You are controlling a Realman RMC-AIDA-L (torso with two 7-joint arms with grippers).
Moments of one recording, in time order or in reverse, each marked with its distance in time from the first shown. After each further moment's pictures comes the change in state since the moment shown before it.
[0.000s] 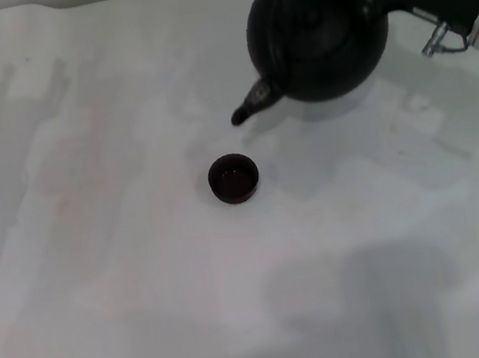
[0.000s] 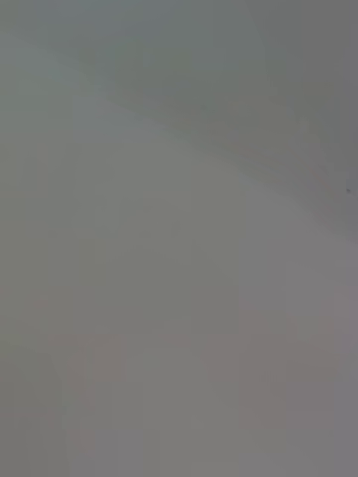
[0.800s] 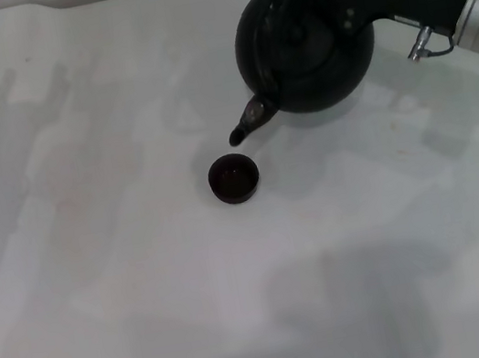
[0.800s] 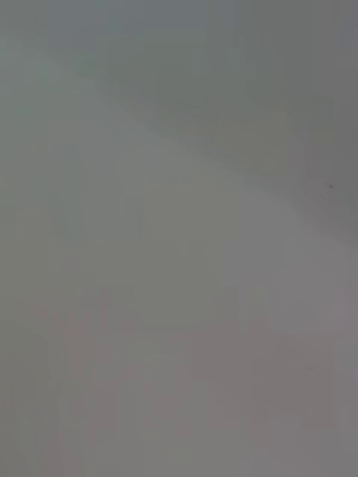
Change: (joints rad) left arm 0.000 -0.002 0.002 -0.020 0.006 0.002 -0.002; right arm 0.067 0.003 -0.094 -0.057 0.019 -0.005 -0.006
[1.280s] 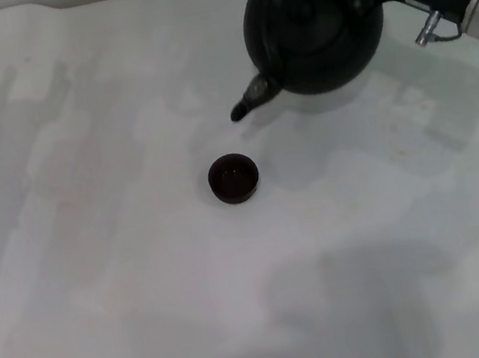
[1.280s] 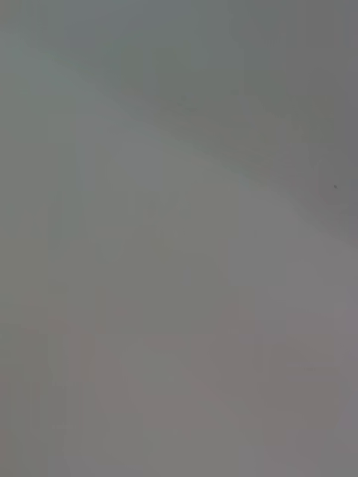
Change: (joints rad) left arm -0.007 0.000 -0.003 -0.003 -0.005 0.000 0.004; right arm -0.005 0.002 -0.020 -0.011 0.083 0.005 0.001
